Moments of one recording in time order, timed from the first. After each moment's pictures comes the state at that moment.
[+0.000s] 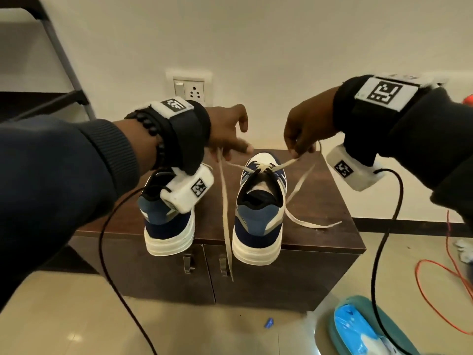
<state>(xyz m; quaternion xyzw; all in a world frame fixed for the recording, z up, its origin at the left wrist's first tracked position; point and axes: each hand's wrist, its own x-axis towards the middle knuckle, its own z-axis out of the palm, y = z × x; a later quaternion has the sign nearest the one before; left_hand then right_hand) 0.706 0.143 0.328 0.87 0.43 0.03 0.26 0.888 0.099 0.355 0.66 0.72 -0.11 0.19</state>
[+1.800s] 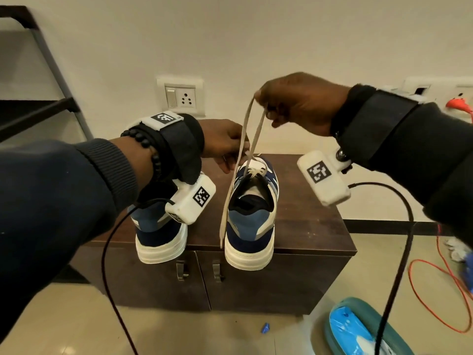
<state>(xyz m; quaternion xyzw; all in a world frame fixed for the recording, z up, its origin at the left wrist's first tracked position) 0.718 0.144 0.317 0.84 0.38 0.05 0.38 0.886 0.083 0.361 0.54 0.65 -0.36 -0.39</state>
